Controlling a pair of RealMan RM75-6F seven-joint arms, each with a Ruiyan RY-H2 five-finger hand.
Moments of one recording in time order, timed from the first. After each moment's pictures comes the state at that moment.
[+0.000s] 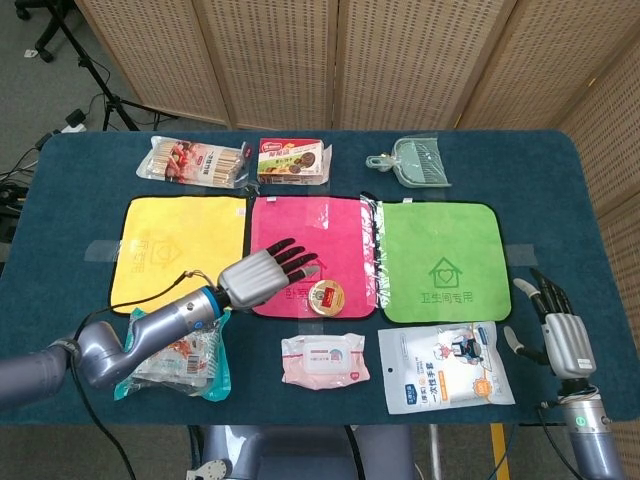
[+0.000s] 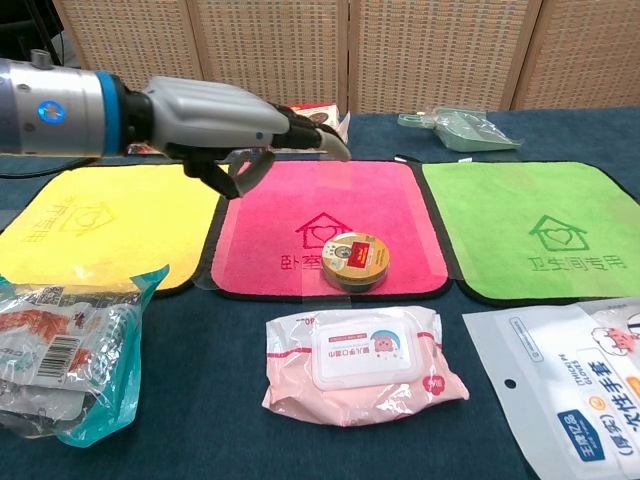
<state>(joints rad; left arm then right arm) -0.99 -1.32 -0.20 -1.54 1.55 0.59 0.14 0.21 -1.37 0.02 -1.27 -1.46 1.47 0.39</state>
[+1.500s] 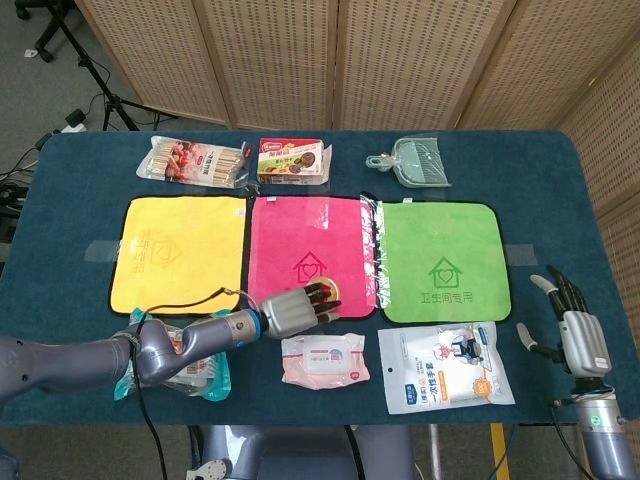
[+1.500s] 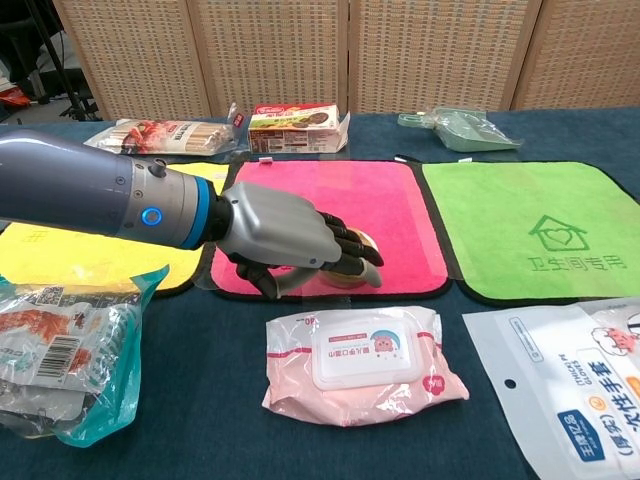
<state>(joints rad) -1.20 -1.50 -0.03 -1.41 1.48 0.44 0.23 0.17 -1.34 0.08 -1.27 -1.47 1.43 0.47</state>
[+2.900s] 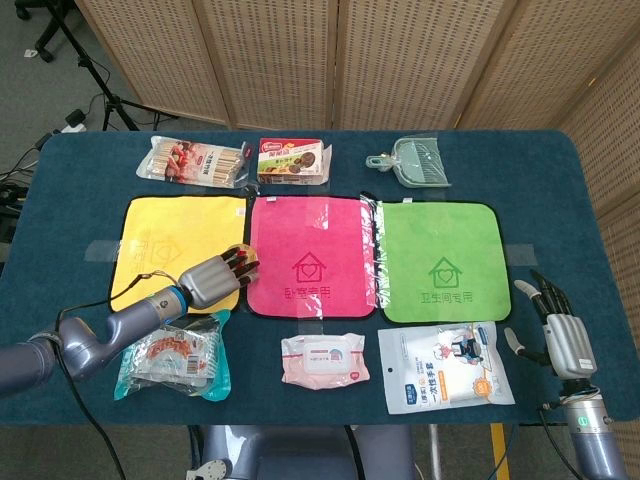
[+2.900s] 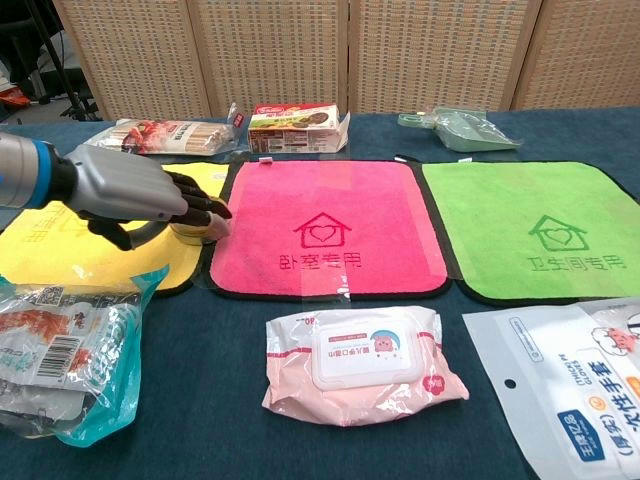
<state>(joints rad) -1.06 -1.28 0.10 -1.41 1.37 0.52 0.31 0.17 -1.36 0.07 -1.27 -1.50 1.42 0.42</state>
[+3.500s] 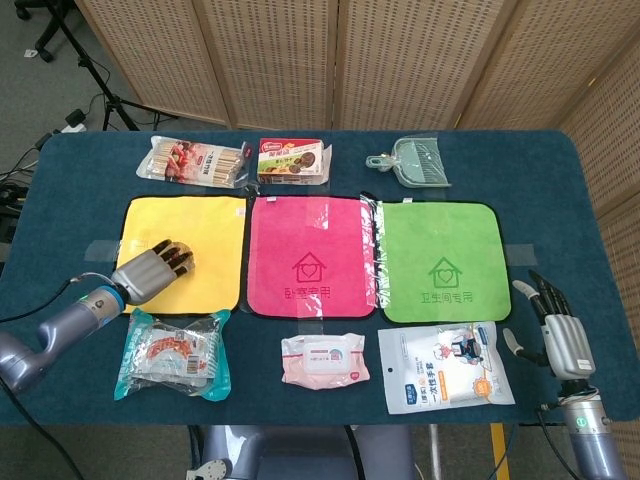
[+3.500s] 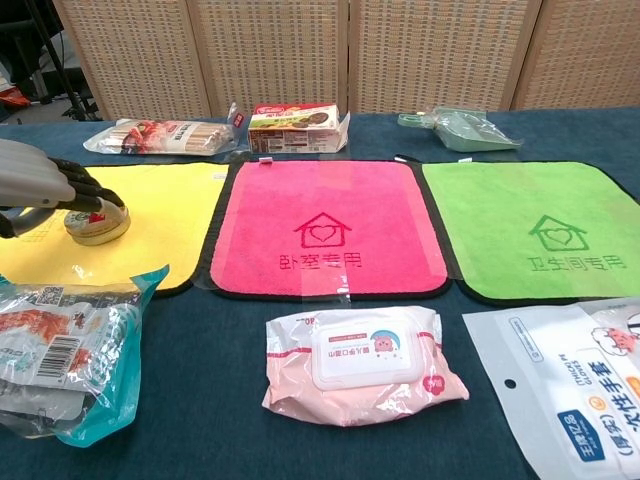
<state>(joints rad) -0.94 -1.13 0.17 -1.40 1.37 0.57 0.29 0.17 -1.37 0.07 -1.28 -1.51 1.42 0.40</state>
